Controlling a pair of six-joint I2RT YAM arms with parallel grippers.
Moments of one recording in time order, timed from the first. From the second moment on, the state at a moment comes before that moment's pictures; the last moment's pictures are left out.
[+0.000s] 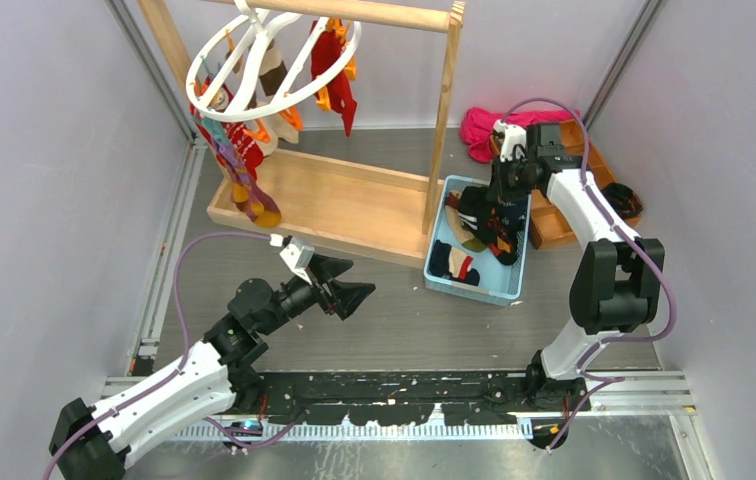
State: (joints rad) left arm -0.79 0.62 0.31 0.38 0.16 -0.39; right arm 0.04 1.68 1.37 -0.61 -0.36 -0.16
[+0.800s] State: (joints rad) left arm -0.79 0.62 0.31 0.38 0.16 -0.39; right arm -0.07 1.64 1.39 -0.65 -0.50 -0.14
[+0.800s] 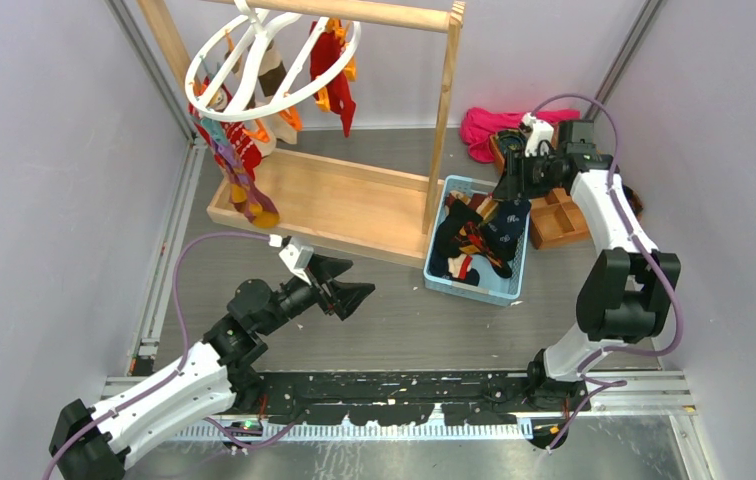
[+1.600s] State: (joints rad) left arm -0.79 0.61 0.30 0.38 0.16 -0.40; right arm 0.15 1.65 1.15 -0.72 -0.33 -0.33
